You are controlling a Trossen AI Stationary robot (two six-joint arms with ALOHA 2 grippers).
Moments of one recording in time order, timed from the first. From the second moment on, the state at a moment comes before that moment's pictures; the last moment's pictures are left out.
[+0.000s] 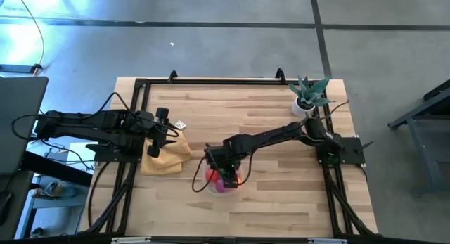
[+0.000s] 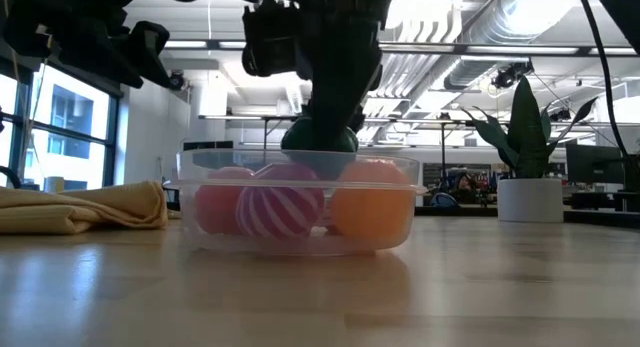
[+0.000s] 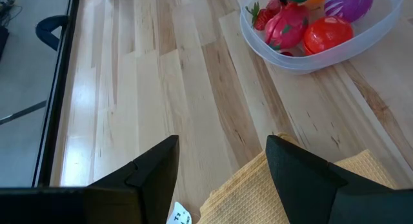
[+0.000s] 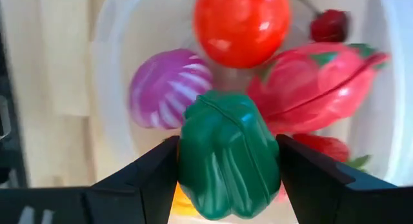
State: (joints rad) left arm 0.11 0.65 0.59 -0.65 -0.09 0.40; right arm 0.17 2.20 1.86 -0.98 -0.23 0.20
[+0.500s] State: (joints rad) left arm 0.11 0.65 0.59 -0.65 -0.09 0.40; right arm 0.17 2.20 1.86 -0.96 -0.21 0.23
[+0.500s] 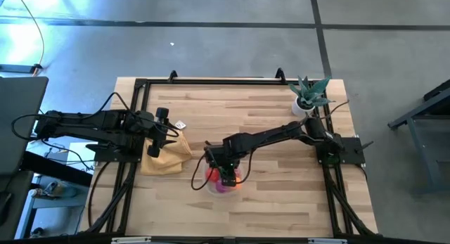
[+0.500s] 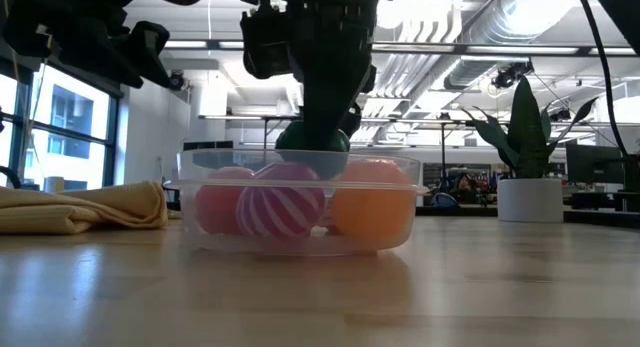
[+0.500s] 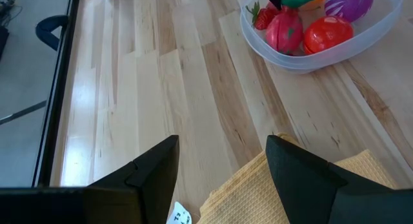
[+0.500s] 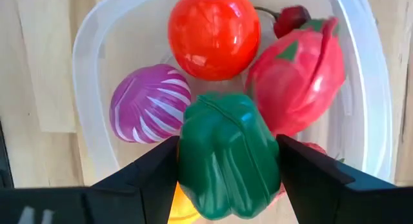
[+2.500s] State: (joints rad) left arm 0.11 0.65 0.59 -0.65 -0.09 0.40; right arm 0.20 2.01 1.86 -1.01 0.18 0.28
